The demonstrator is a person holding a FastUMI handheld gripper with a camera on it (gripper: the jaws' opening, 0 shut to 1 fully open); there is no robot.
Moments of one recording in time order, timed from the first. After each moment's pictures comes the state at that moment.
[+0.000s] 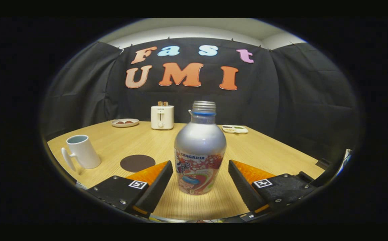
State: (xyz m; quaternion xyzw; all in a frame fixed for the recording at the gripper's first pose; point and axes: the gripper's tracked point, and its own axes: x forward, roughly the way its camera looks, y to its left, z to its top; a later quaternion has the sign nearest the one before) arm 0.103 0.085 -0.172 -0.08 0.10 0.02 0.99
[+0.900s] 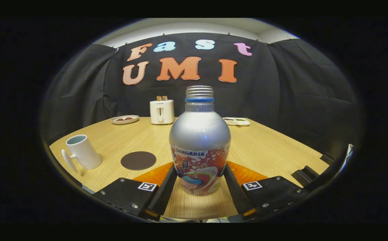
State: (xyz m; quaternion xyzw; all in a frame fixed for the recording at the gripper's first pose) arm 0.099 0.087 -0.172 -0.07 0.13 0.02 0.99
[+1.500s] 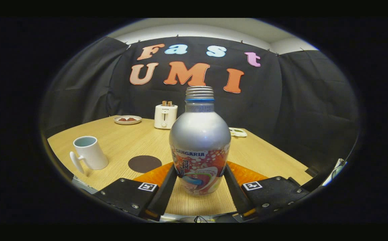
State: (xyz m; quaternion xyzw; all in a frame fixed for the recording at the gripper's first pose) arm 0.082 0.109 -0.131 -0.14 0.10 0.02 0.99
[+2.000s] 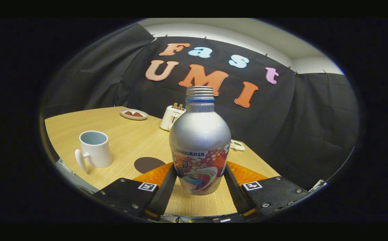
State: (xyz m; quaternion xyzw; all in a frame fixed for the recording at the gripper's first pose) arm 0.074 0.155 -0.101 -0.25 0.07 0.03 0.96
